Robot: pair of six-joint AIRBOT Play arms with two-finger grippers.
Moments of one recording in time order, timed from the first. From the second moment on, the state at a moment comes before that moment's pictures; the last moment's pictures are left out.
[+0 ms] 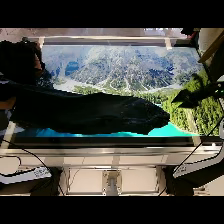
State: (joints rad) left arm 0.67 -1.37 1.44 1.01 -1.07 -1.48; right arm -0.50 -1.69 1.42 -1.00 1.62 1.17
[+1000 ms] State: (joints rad) left arm 0.66 -1.37 1.44 0.98 -1.02 -1.48; right arm -0.32 -1.84 1.82 -0.68 1.47 1.06
